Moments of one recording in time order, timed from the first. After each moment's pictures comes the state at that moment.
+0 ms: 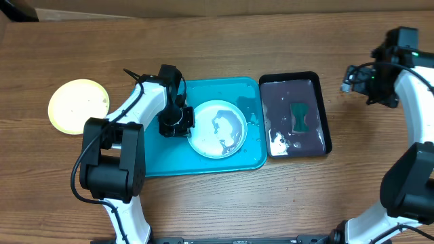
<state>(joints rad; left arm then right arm) -0.18 2.02 1.34 -0.97 0.28 -0.28 -0.23 1.84 1.56 -1.02 -0.04 0.15</state>
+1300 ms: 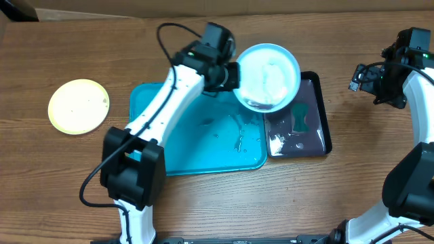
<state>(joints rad) -0.45 2.02 1.74 -0.79 0.21 -0.43 -0.27 1.84 1.56 -0.99 -0.04 0.15</state>
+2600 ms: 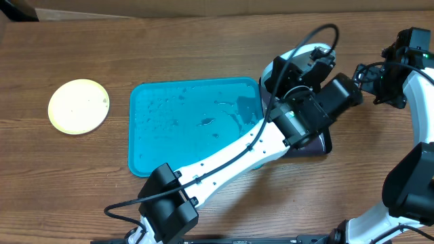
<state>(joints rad) -1.01 2.02 1.92 -0.60 -1.16 0.15 -0.27 1.84 1.56 -0.99 -0.04 0.15</state>
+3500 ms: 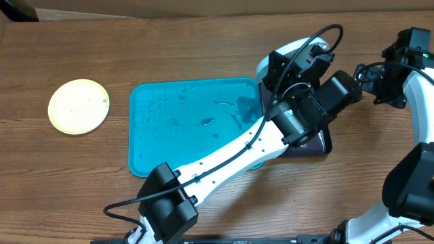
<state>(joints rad) -1.00 2.02 1.92 -0.57 -1.23 0.22 -0.27 1.84 1.56 -0.99 -0.04 0.15</state>
